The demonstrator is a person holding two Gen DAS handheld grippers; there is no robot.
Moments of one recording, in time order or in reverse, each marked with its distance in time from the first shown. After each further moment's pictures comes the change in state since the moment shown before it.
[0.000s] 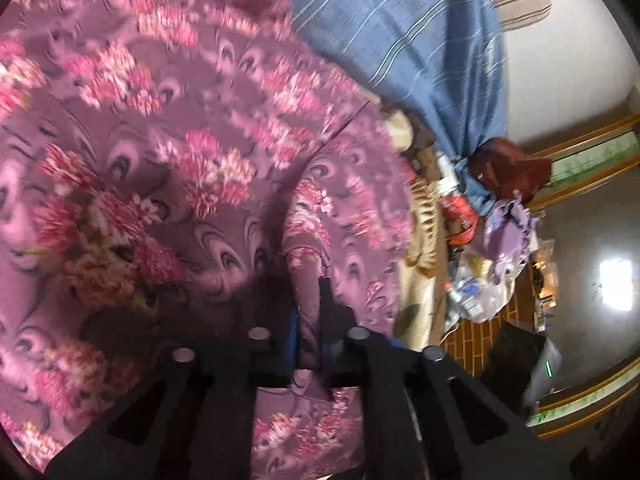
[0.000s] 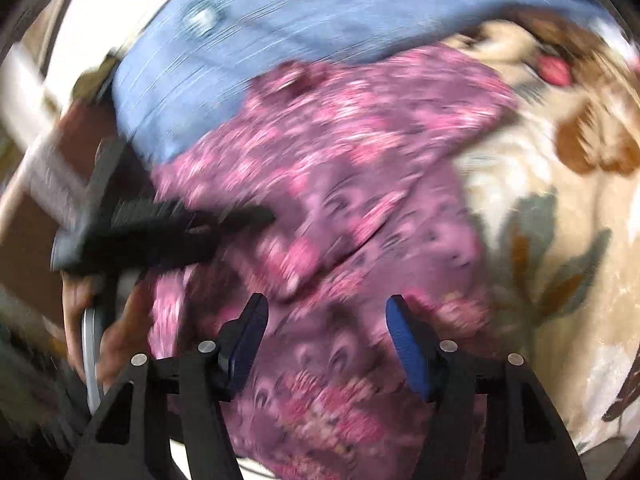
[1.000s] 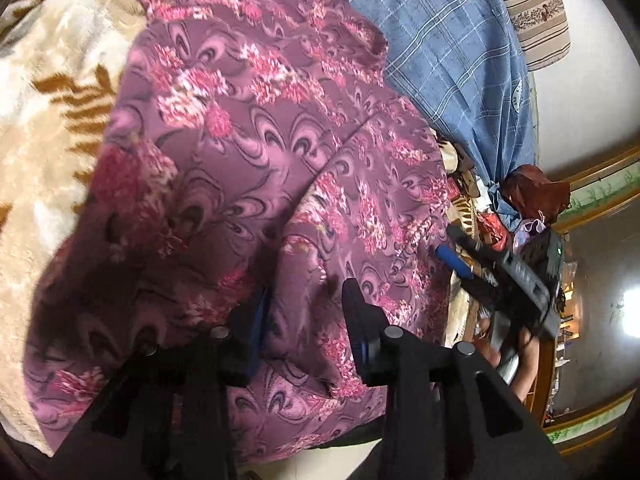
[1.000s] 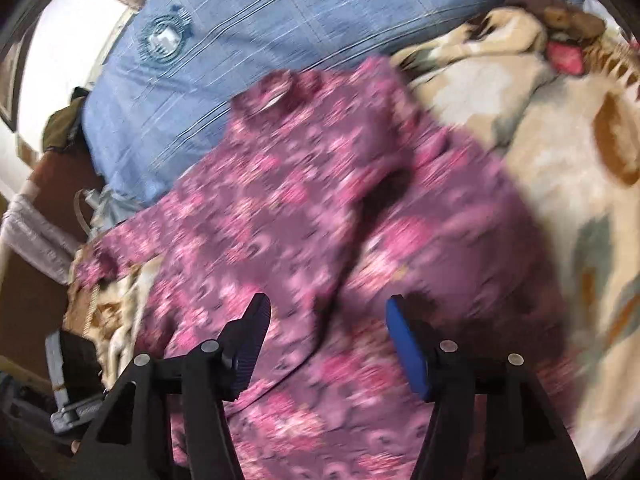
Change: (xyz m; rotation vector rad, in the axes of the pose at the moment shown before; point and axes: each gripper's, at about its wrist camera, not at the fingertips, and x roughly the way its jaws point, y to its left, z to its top) left arm -0.106 0.084 -0.054 -0.091 -0.065 0.147; right arm 0.033 0.043 0.026 0.081 -0.010 -0.087
